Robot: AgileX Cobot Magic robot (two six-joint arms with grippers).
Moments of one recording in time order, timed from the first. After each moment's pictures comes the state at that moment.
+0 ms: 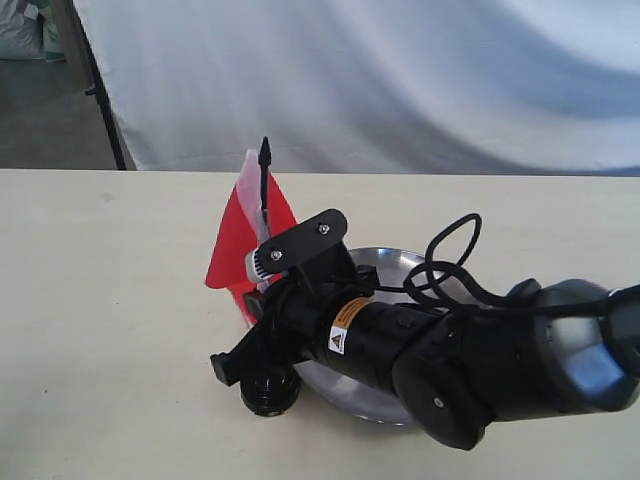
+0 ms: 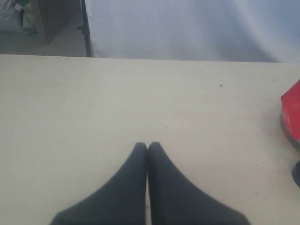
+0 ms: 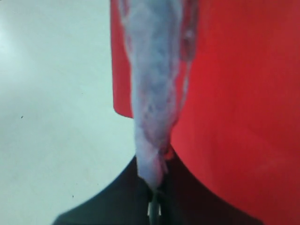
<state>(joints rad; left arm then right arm) 0.08 0.00 0.00 -0.03 0.33 -0.03 0.98 1.81 -0.78 0.09 -0.50 0.00</state>
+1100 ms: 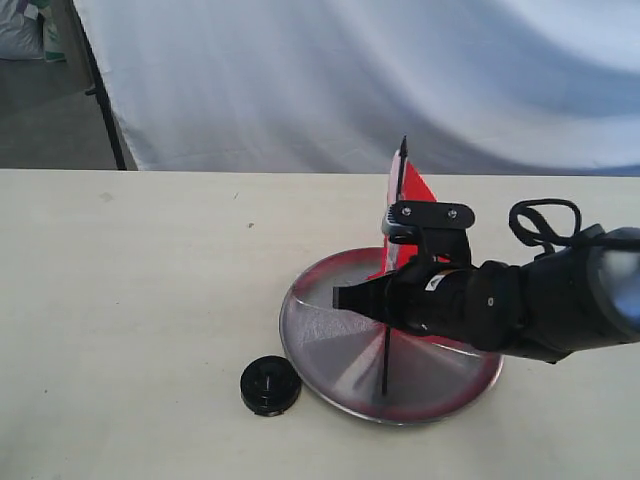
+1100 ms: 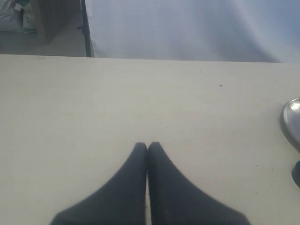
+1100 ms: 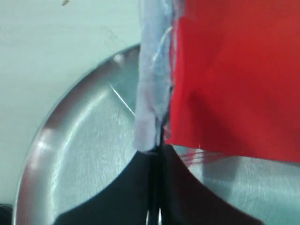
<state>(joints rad) 0.08 0.00 0.00 -0.03 0.33 -0.03 0.71 1.83 -0.79 0.56 -0.25 -0.16</state>
